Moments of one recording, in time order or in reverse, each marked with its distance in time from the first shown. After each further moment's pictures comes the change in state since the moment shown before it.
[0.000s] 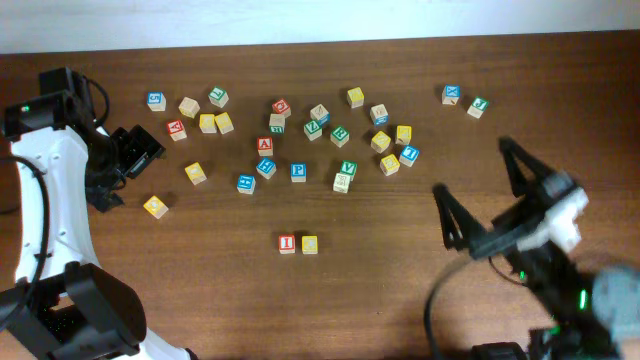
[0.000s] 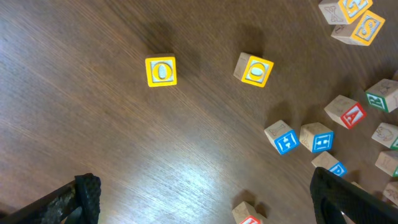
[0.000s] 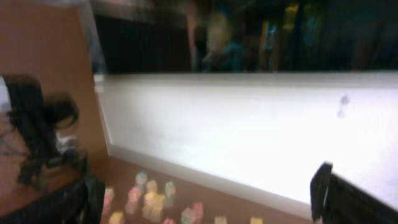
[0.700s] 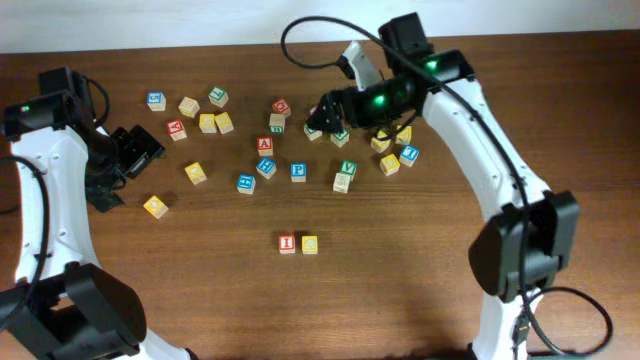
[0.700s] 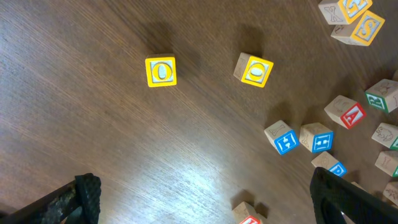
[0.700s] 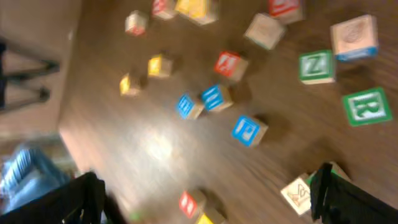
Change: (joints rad) left arm 0.000 0.000 0.000 0.001 0.000 0.000; right arm 0.257 1.493 1.173 -0.938 -0.172 0.014
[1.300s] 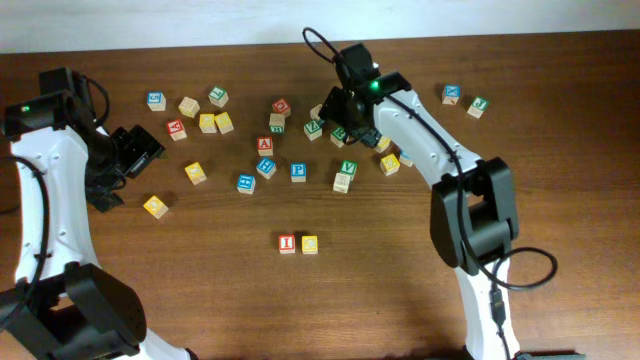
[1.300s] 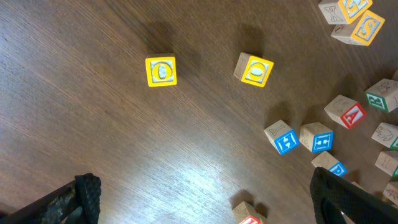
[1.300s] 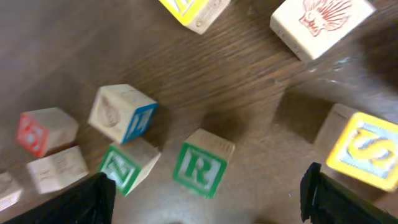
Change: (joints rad) left arm 0.000 0.000 0.000 -0.001 0.000 0.000; right arm 0.097 0.240 0.008 0.175 0.687 0.756
